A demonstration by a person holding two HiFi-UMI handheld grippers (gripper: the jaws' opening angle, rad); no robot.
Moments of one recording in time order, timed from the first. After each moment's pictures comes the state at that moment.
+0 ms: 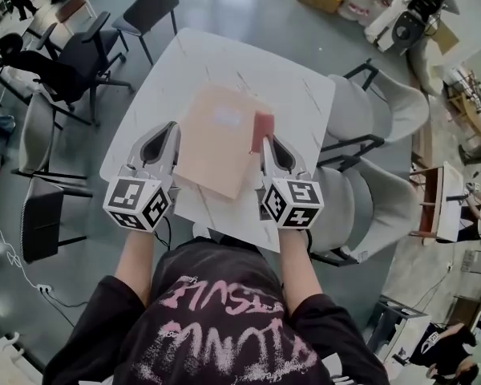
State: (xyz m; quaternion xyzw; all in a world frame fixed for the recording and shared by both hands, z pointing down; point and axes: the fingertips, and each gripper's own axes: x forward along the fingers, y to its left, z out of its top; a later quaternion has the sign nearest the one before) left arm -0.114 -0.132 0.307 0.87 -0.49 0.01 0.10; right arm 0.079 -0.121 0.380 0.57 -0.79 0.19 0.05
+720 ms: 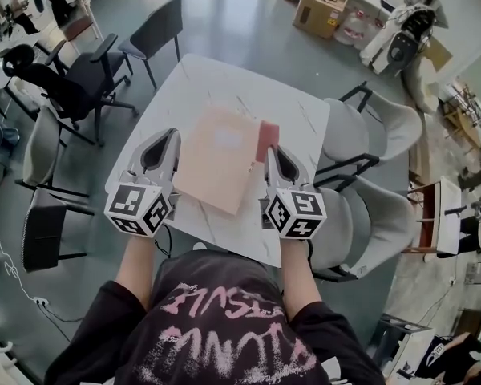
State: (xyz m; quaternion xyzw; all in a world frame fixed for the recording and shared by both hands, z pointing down) left arm -0.120 -0.131 0.263 0.87 -0.49 -0.01 0.05; right arm 0.086 -0.122 0.337 0.58 -0.80 0.15 0.01
